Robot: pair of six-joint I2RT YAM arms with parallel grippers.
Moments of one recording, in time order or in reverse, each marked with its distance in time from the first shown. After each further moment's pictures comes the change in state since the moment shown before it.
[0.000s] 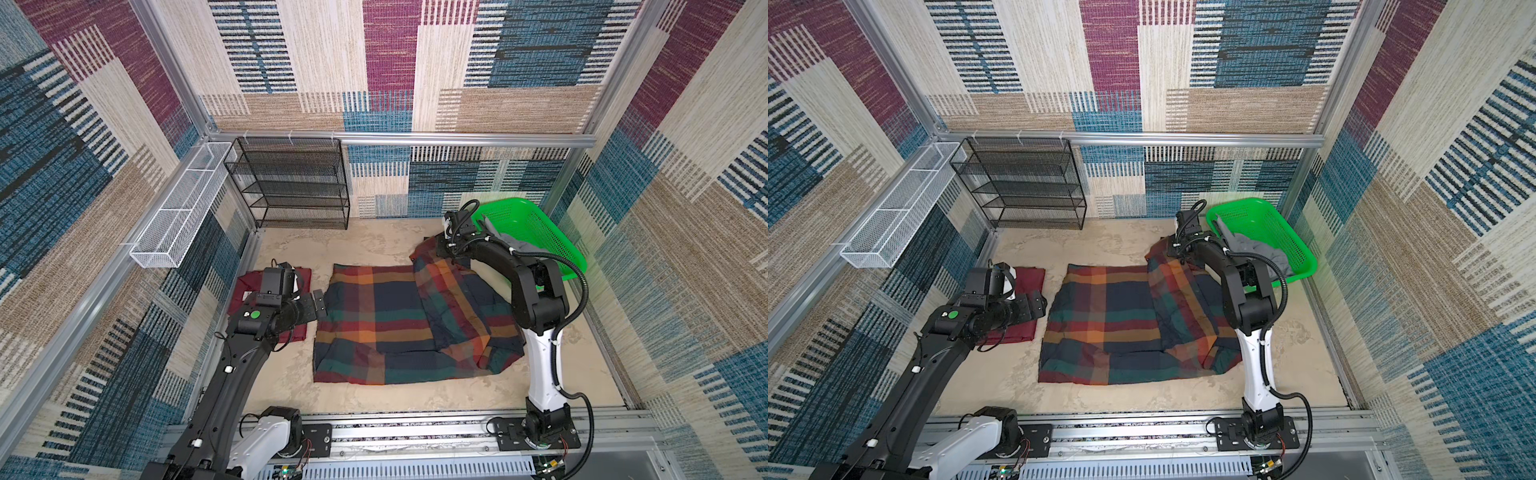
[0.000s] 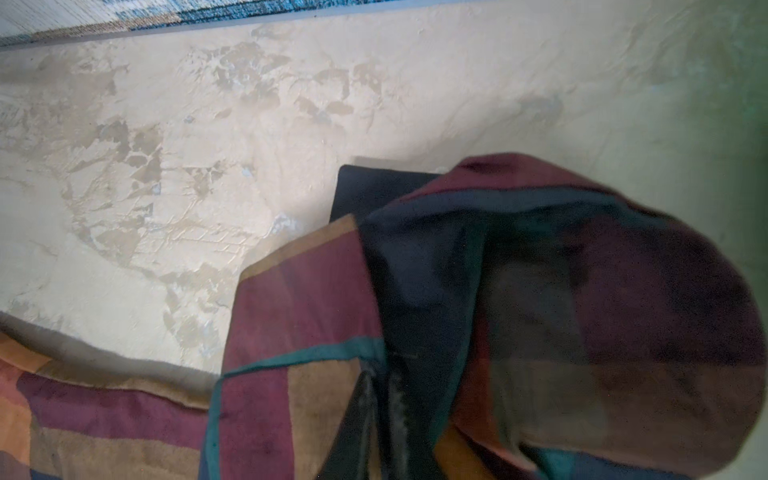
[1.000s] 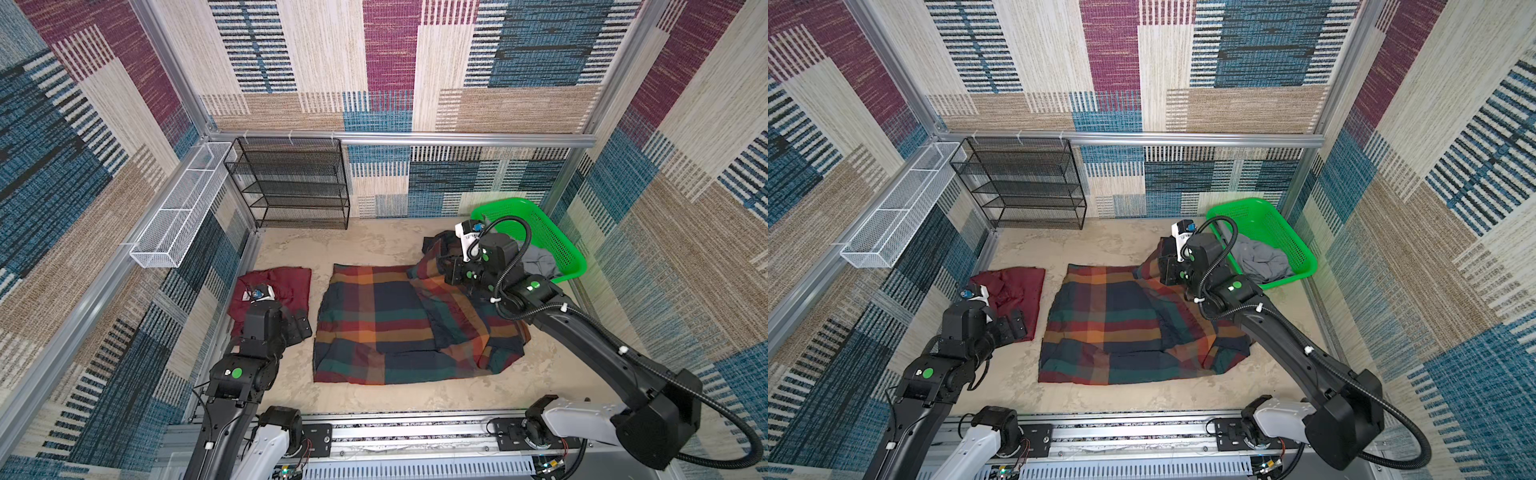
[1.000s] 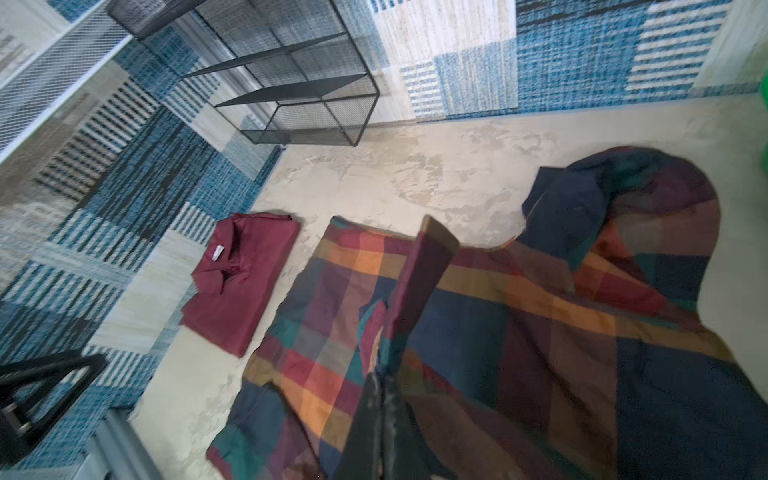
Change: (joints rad) left arm -0.032 -0.361 -0.172 0.008 -0.263 -0.005; right arm 0.281 -0.971 -0.615 0.042 -0.052 0.206
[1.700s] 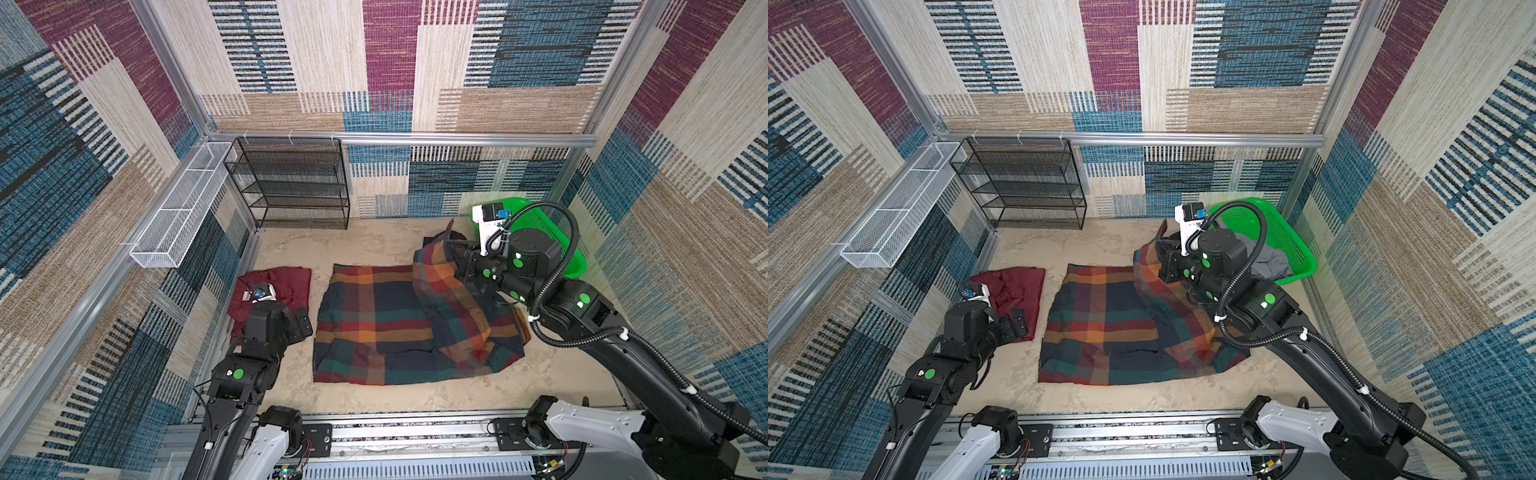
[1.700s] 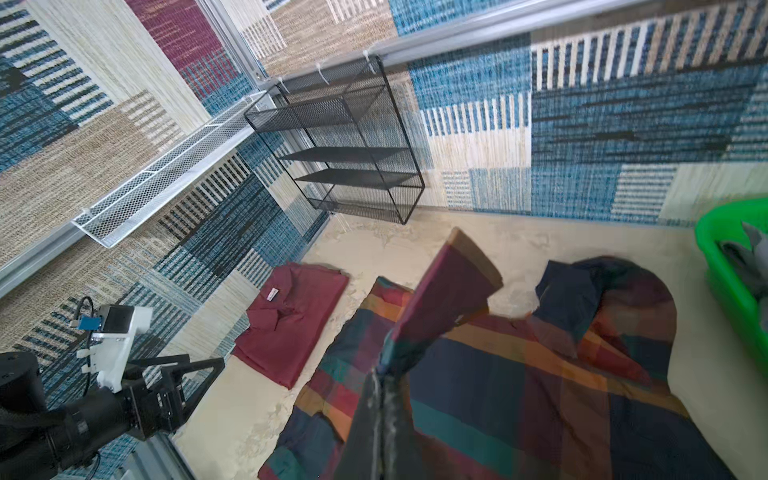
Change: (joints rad) left arm -0.029 -0.010 -0.014 0.036 -0.044 0.006; right arm 0.165 -0.057 0.322 -0.158 0.219 -0.068
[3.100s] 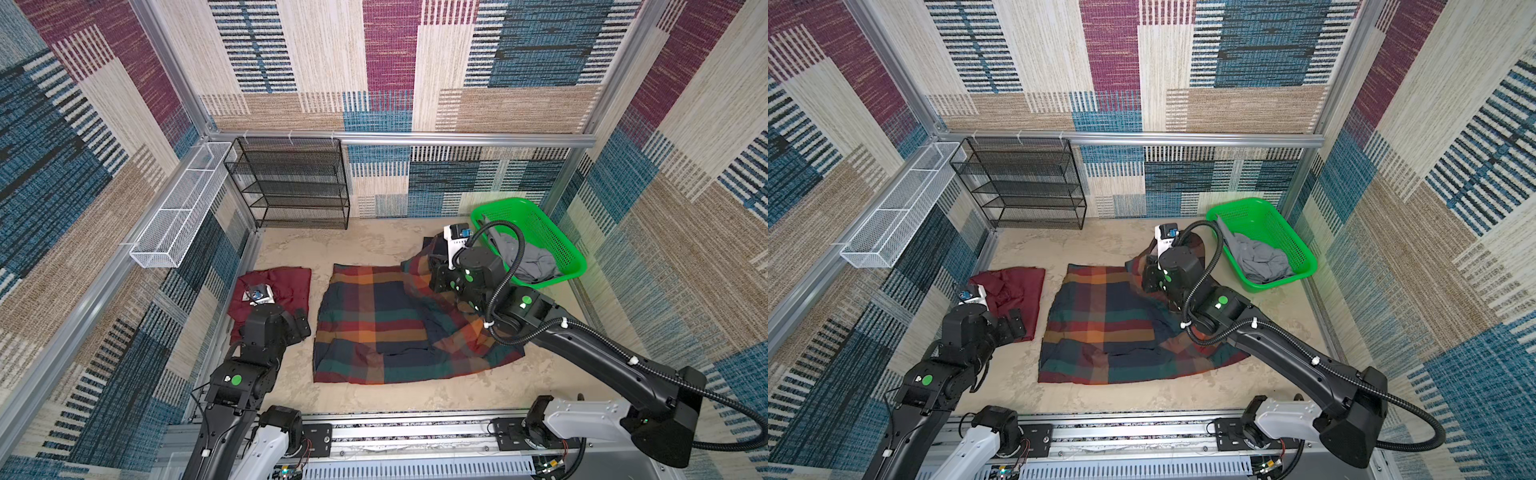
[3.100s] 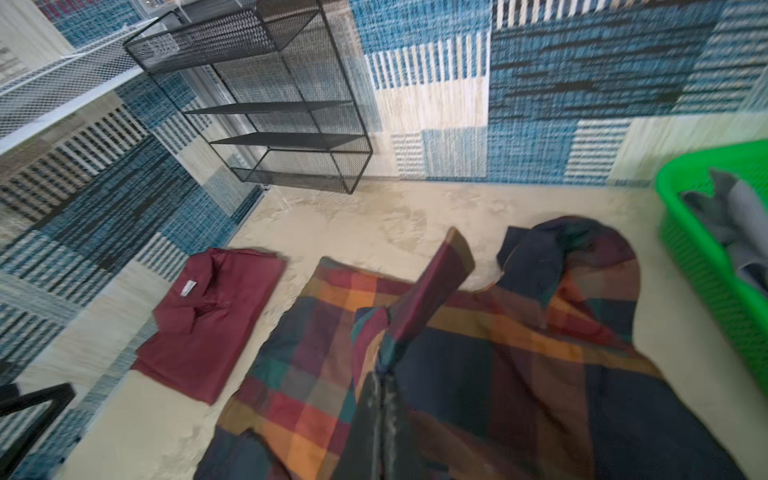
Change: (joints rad) left arm -0.021 -0.031 -0.007 0.010 -0.051 0.006; right arm 0.112 0.051 -0.269 0.167 0.235 0.082
